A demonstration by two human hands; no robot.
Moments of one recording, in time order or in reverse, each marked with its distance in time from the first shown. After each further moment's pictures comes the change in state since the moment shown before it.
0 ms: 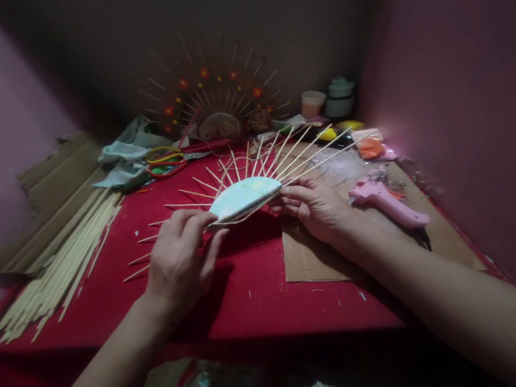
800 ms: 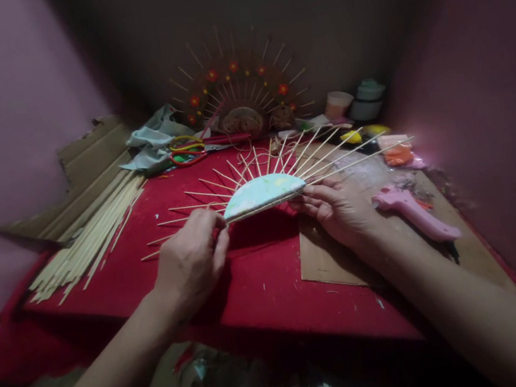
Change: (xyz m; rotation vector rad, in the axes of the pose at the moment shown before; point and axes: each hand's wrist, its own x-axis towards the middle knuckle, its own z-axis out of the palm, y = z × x) left_hand -0.015 0.004 -0.010 -0.006 -0.116 -0.177; right_hand -0.002 0.000 -0.002 -0.063 -0.010 -0.053
